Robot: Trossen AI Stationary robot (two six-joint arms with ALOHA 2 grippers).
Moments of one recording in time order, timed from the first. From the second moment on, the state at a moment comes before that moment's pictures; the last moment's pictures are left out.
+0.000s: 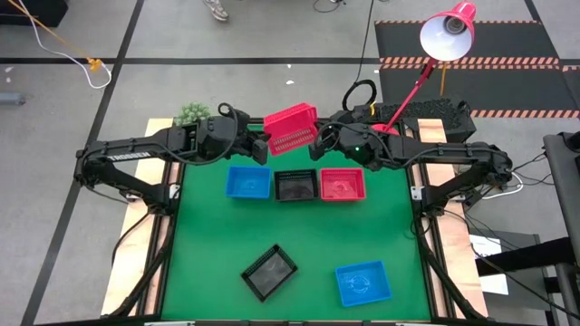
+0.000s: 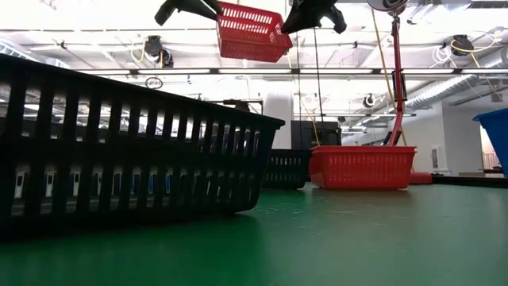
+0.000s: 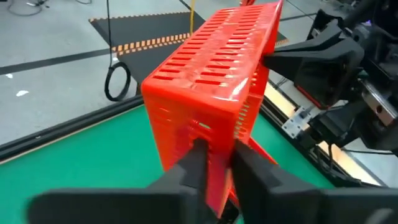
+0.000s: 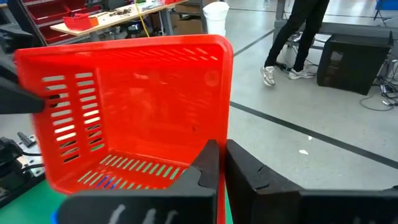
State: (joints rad) left arm 0.11 1.30 1.37 -0.55 -0.40 -0.64; right arm -0.09 1.38 1.27 -0.29 0.67 0.40
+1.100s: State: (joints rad) left arm 0.09 1.27 1.37 -0.52 -0.19 -0.74; right arm -0.14 1.33 1.27 -0.52 0.62 0.63
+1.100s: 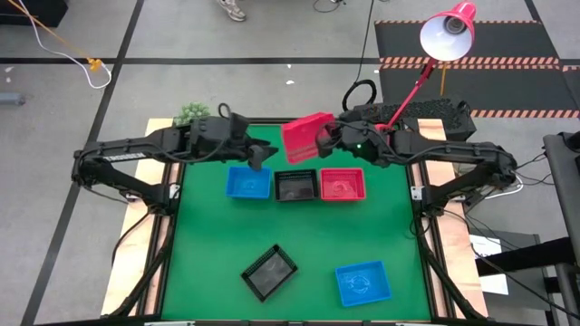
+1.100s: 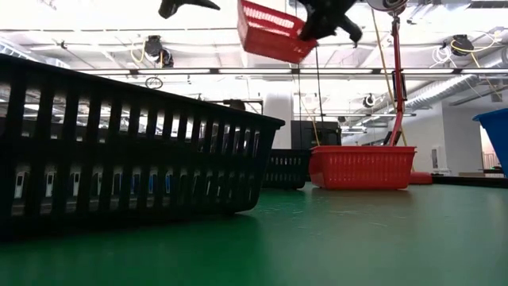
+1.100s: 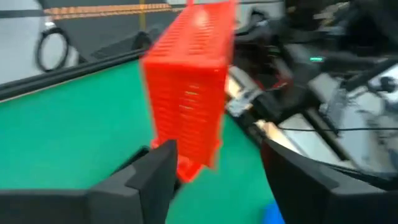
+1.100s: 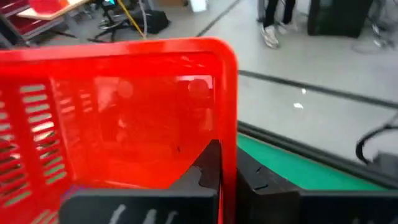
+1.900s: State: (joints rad) left arm 0.07 1.19 1.37 -0.88 -0.18 -0.60; right arm -0.33 1.25 1.22 -1.05 -0.05 1.12
